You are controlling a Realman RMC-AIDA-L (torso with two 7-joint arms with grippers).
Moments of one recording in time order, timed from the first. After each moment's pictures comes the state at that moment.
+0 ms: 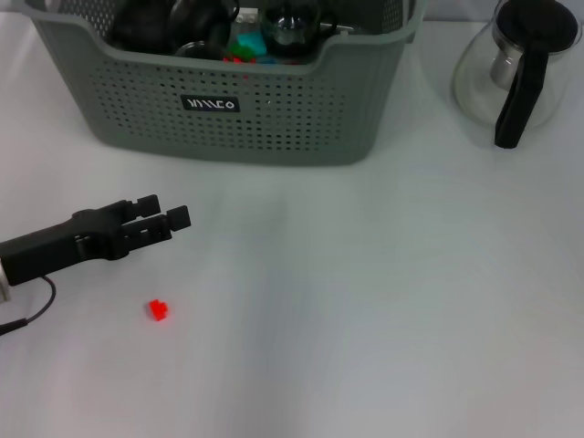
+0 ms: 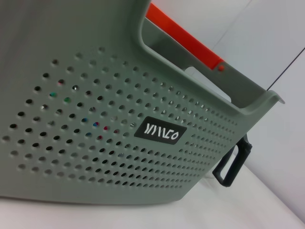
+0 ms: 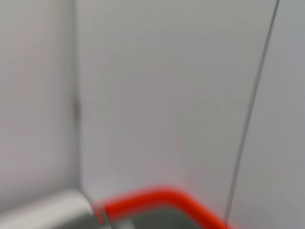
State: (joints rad) left arm -0.36 -2.11 0.22 0.56 2.23 1.63 -1.51; right arm 1.04 2.10 -1.30 -1.10 -2.27 -0.83 2.41
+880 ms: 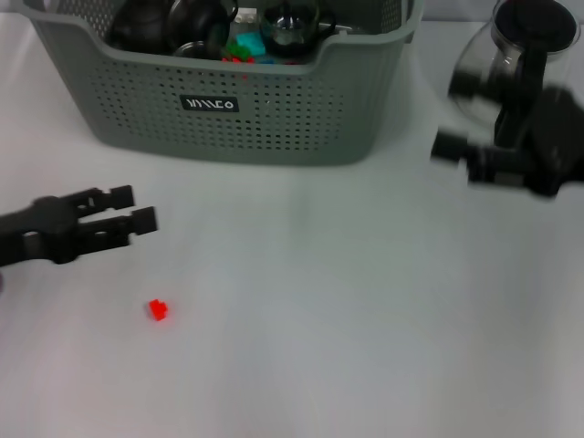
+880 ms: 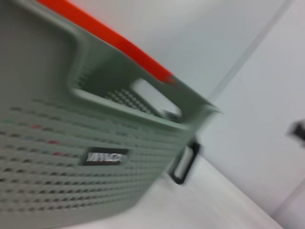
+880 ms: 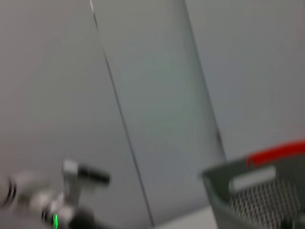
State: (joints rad) left arm -0.36 -2.07 0.19 0.71 2.26 1.87 -1.55; right arm 0.37 2.08 -0.96 -0.85 -1.53 -1.70 1.47
